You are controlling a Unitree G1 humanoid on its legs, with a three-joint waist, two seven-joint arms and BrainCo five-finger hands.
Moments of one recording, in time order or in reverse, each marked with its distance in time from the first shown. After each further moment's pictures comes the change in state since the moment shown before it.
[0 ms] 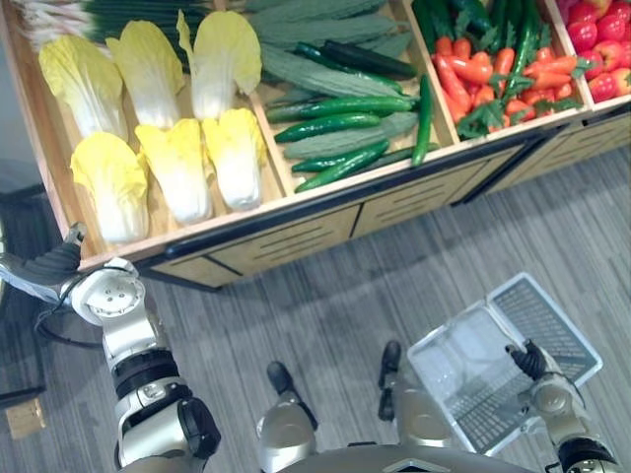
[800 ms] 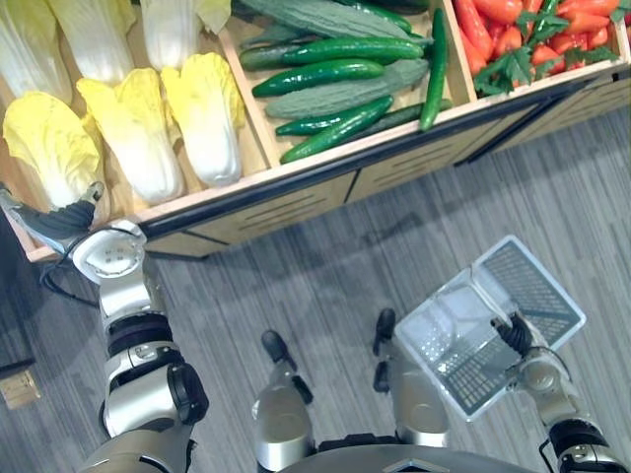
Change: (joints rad) left arm -0.178 0.094 -0.102 0.171 -0.048 0.009 -0.085; right arm -0.046 0.001 0.062 -0.074 0.028 -0.018 -0.005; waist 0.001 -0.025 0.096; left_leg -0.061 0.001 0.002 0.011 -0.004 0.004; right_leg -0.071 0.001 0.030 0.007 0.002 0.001
